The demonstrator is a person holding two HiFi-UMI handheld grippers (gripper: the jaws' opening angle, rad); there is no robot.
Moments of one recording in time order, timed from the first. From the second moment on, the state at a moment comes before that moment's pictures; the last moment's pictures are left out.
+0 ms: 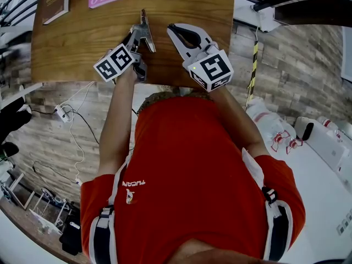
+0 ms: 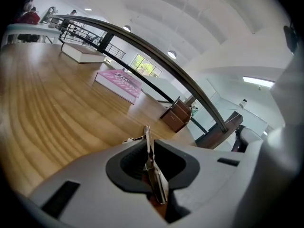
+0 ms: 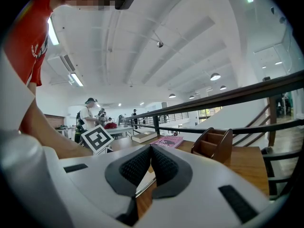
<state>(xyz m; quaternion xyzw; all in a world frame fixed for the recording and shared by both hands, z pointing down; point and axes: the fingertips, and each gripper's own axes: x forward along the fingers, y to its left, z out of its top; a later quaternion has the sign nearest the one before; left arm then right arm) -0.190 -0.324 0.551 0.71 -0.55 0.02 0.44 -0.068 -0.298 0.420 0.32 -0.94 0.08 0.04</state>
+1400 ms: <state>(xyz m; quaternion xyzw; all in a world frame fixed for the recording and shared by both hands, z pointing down) -0.199 -0.268 0.374 0.81 -0.59 -0.02 0.08 -0.079 -0.272 0.358 0.30 -0.95 0.05 -0.01</state>
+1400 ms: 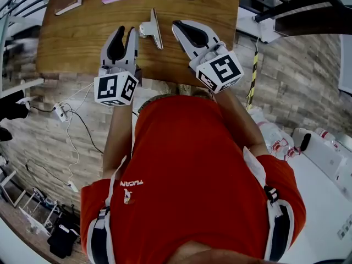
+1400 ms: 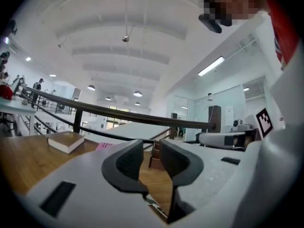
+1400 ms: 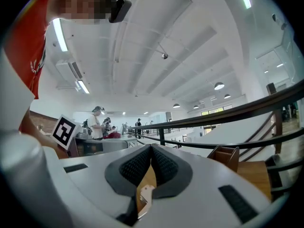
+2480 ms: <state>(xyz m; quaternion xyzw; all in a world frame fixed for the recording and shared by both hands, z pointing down) -0.164 -0.245 0.318 0.84 -0.55 -0.04 0.03 -0.083 -0.250 0.317 0.27 -0.96 0.00 -0.04</state>
